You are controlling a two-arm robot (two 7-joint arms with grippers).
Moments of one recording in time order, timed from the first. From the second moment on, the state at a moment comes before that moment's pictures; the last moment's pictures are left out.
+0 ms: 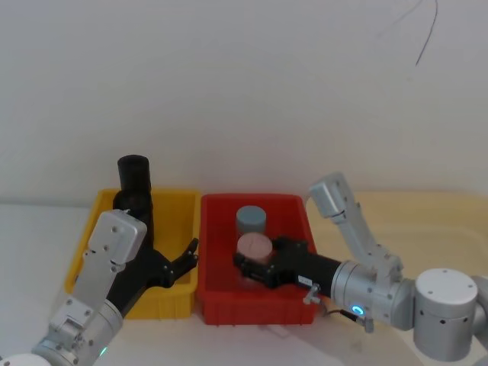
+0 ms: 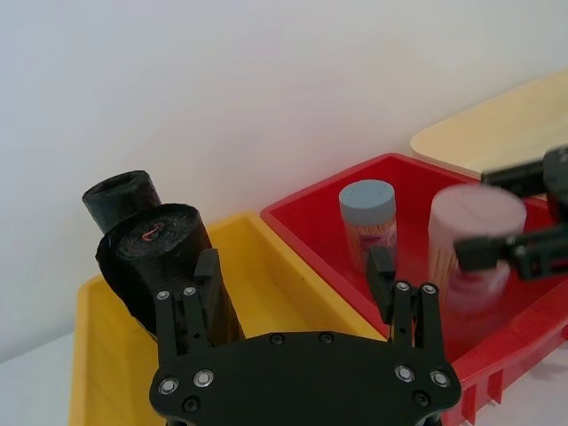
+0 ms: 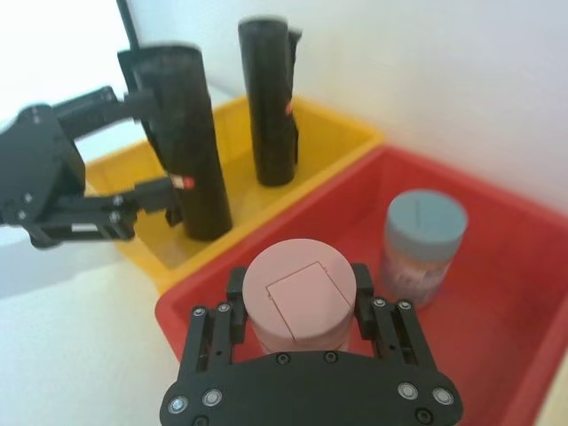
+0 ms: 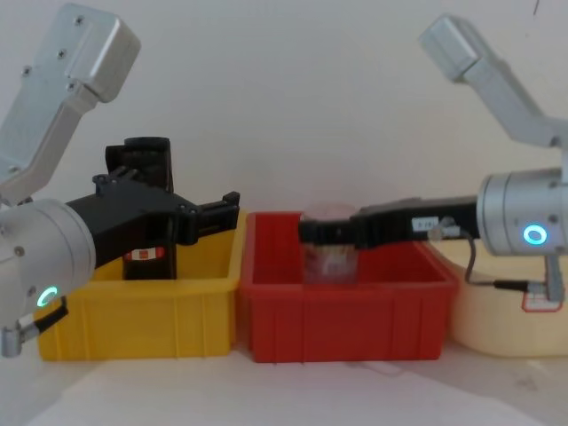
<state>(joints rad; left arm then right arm) -0.24 0.38 0.45 -1.63 -0.20 0.01 -0.01 0.55 0.32 -0.55 -1.32 0.42 0.30 0.50</state>
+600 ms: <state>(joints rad) -0.24 0.38 0.45 -1.63 -0.20 0.01 -0.01 0.50 0.40 -0.45 -1.52 0.37 0.22 0.37</state>
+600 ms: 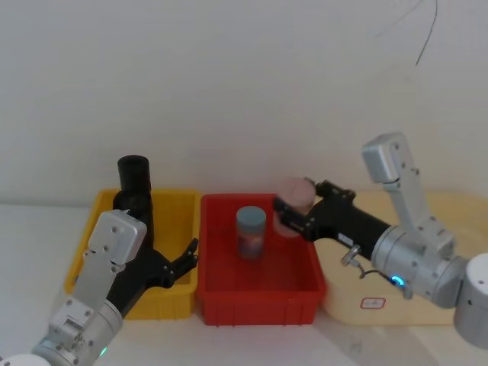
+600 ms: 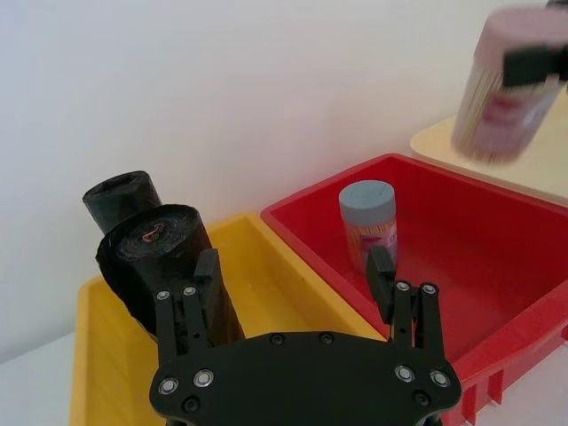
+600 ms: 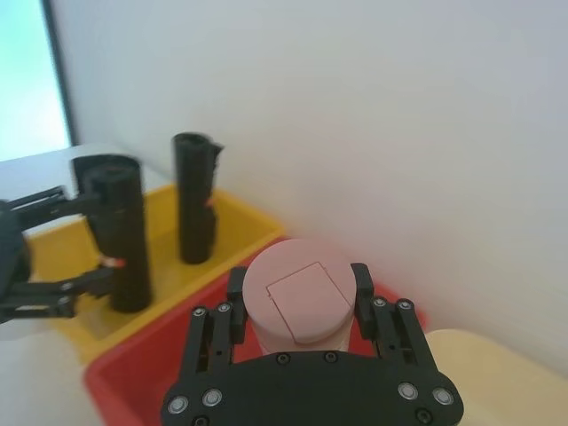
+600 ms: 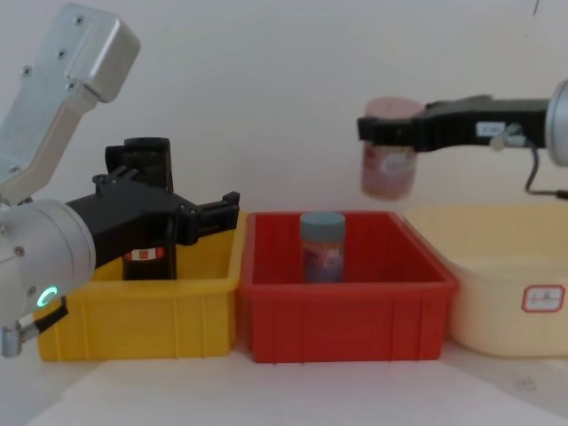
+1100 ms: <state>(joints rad) -0.24 0.38 0.45 -1.63 -0.20 0.01 -0.01 0.45 0.44 -0.37 -1.56 0.30 0.18 0.24</state>
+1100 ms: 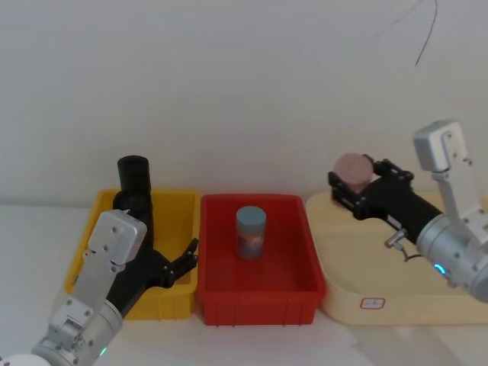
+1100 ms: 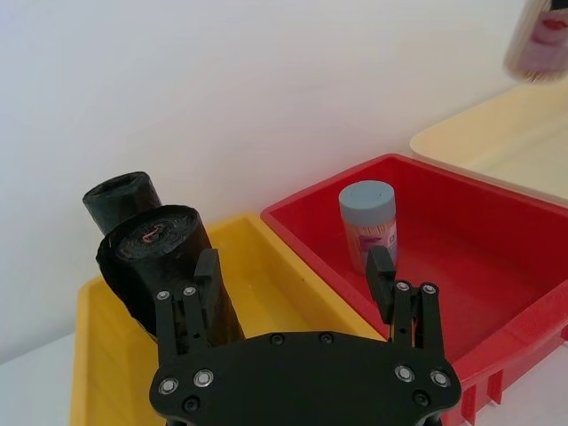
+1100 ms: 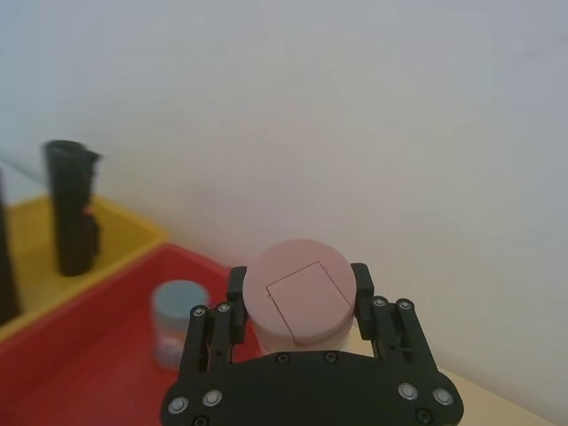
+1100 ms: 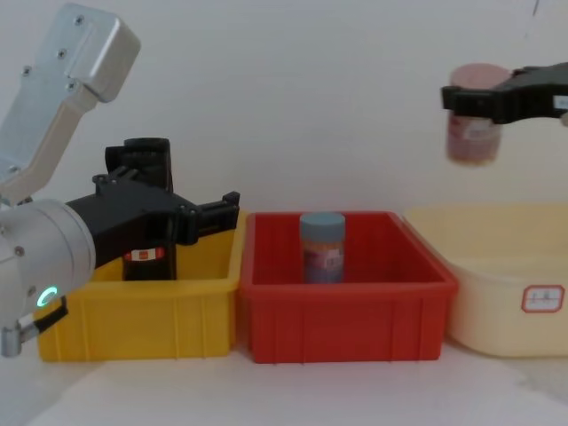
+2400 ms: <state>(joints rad) -0.24 0.38 0.45 -1.63 -0.20 0.01 -0.01 0.49 0.40 -0.27 -1.21 0.28 0.20 0.17</state>
